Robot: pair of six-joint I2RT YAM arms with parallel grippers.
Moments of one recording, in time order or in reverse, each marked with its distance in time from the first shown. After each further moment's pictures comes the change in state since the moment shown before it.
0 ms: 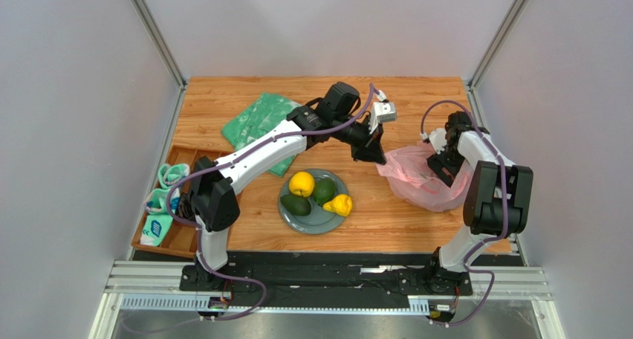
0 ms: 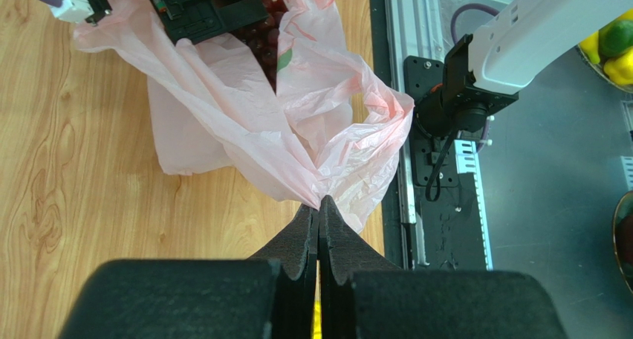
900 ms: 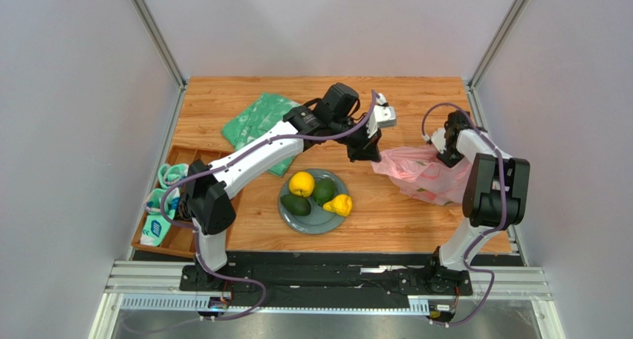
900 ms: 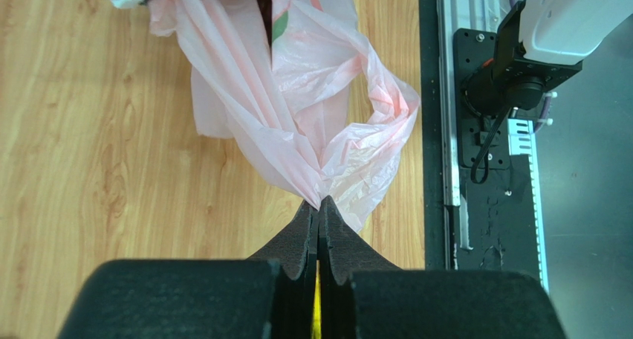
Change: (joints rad) left arm -0.011 -0.029 0.003 -0.075 -0.130 0.122; right arm -0.003 0.082 -0.016 0.105 0.205 -0.101
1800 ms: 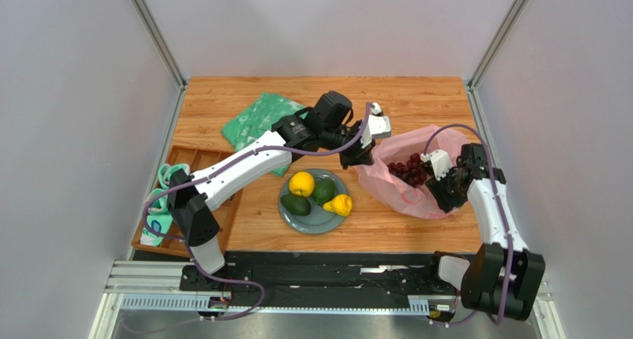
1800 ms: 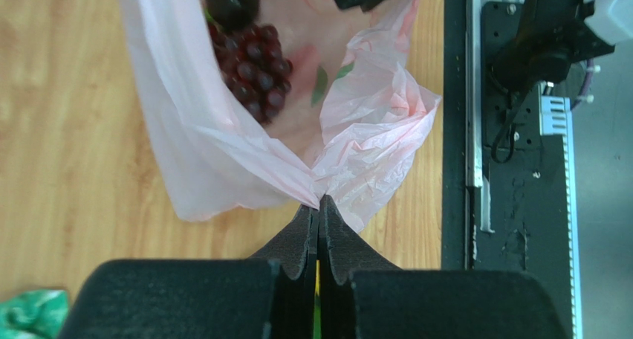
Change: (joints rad) left arm -0.039 -0.153 -0.118 0.015 -0.137 0.068; right arm -0.037 -0.614 -0.337 -0.215 -0.535 0.085
